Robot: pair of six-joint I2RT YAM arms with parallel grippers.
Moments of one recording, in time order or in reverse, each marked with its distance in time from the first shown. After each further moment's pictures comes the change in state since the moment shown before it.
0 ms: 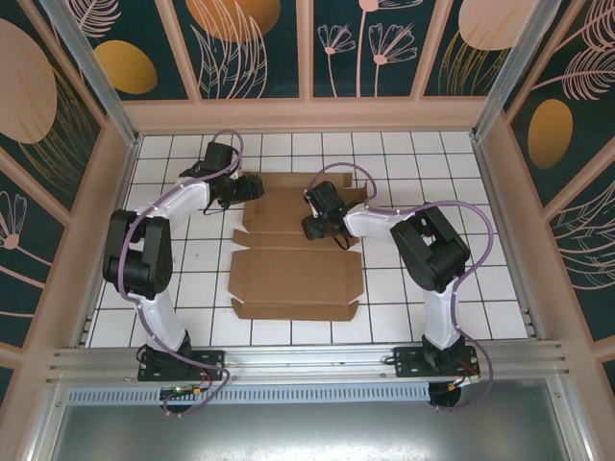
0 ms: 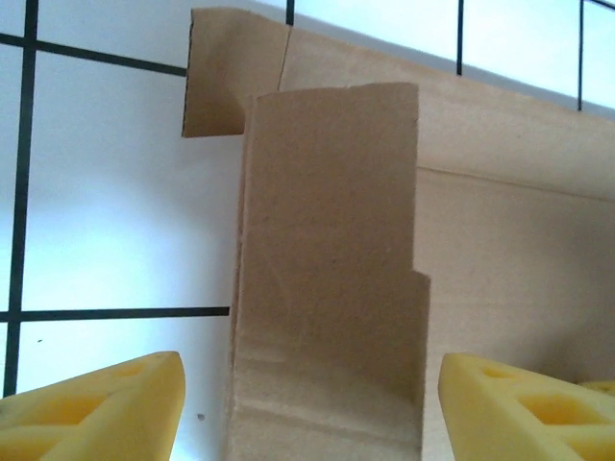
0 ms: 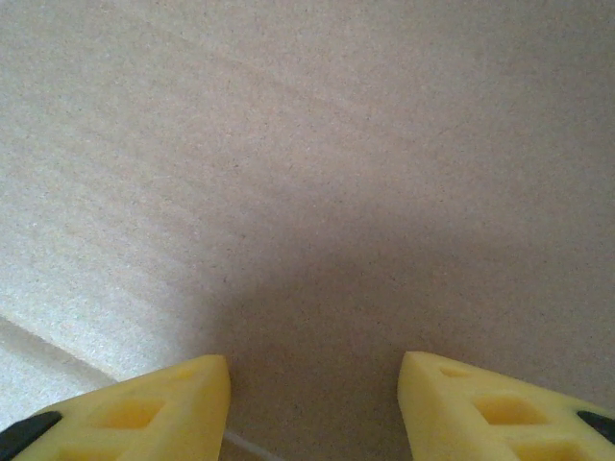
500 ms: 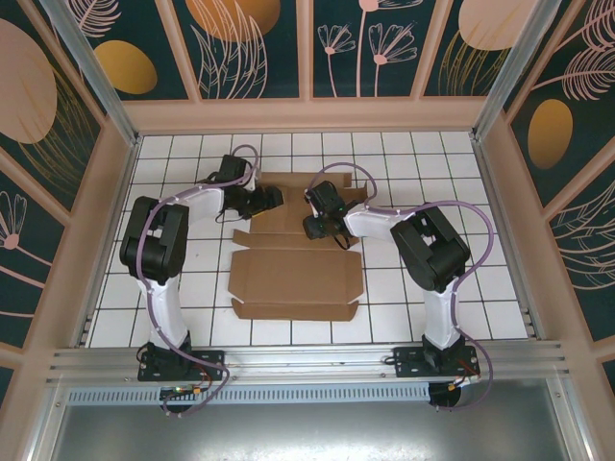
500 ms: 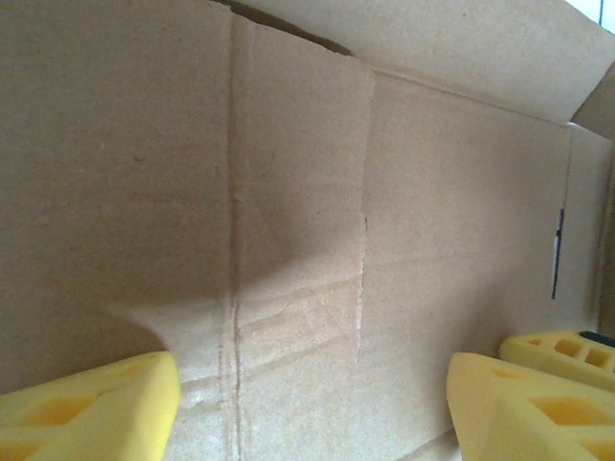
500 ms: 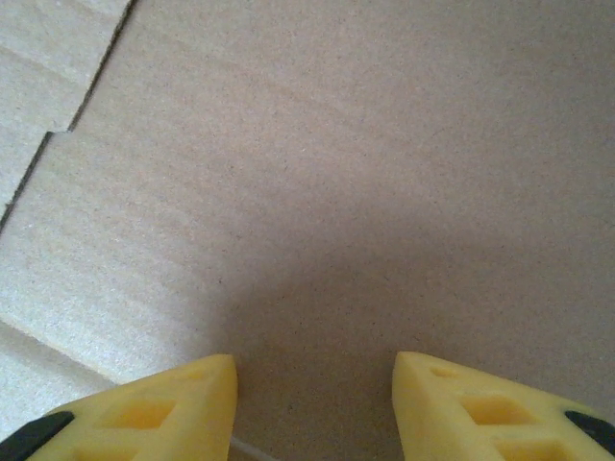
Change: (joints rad) left arm -0.039 0.137 -0.033 0.153 0.245 -0.084; right arm 0.000 0.000 0.000 0.000 0.000 0.000
